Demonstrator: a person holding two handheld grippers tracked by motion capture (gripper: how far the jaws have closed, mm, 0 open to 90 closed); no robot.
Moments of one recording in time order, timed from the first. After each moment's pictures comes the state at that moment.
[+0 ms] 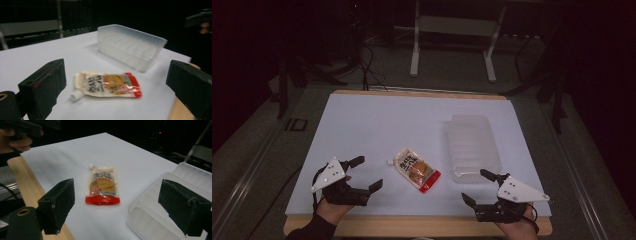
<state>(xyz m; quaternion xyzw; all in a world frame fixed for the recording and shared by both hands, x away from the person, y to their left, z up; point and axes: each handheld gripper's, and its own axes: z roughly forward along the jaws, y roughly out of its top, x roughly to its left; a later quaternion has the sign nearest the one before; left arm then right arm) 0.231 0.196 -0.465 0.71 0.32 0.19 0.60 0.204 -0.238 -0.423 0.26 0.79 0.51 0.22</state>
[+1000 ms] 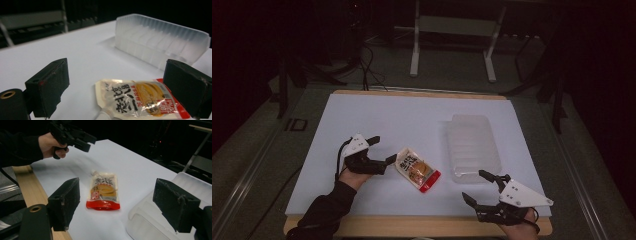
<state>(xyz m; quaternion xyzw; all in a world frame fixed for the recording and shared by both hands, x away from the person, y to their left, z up) 0.321 0.169 -0.487 0.74 0.33 0.18 0.55 0.198 -0.239 -0.419 0.24 0.78 0.52 0.23</state>
